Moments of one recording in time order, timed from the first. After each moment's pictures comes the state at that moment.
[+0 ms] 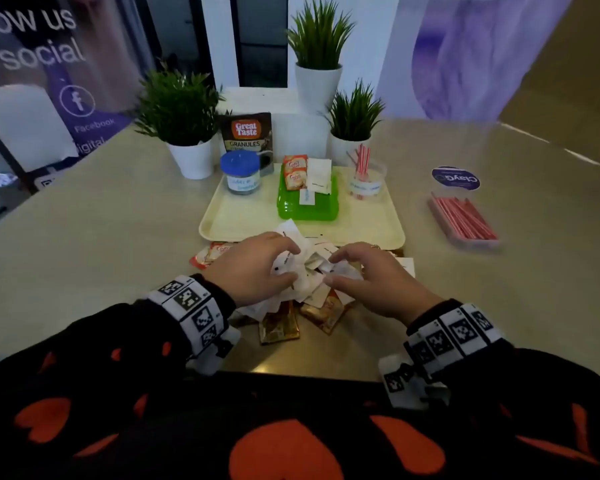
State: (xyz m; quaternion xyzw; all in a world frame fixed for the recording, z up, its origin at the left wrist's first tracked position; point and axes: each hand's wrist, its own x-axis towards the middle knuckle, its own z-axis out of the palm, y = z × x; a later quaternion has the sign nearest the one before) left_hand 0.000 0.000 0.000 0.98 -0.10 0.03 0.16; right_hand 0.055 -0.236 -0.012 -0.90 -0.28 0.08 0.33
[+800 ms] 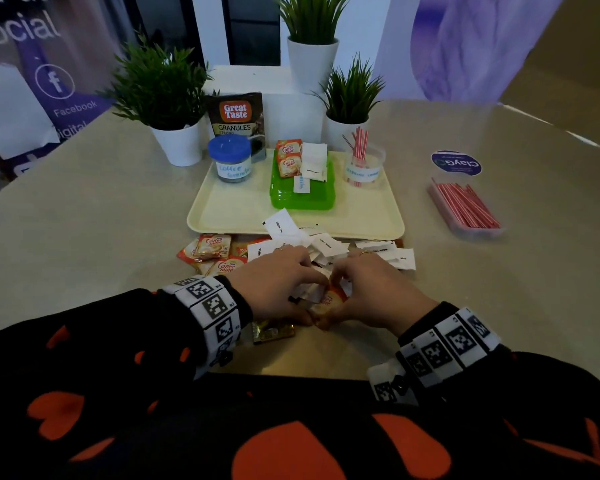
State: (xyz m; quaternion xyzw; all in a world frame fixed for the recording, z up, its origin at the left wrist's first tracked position) left_hand 0.013 -0.032 -0.015 0.97 -0.21 -0.11 0.09; right_hand 0.049 -0.227 -0.015 -0.95 -0.26 0.14 0.13
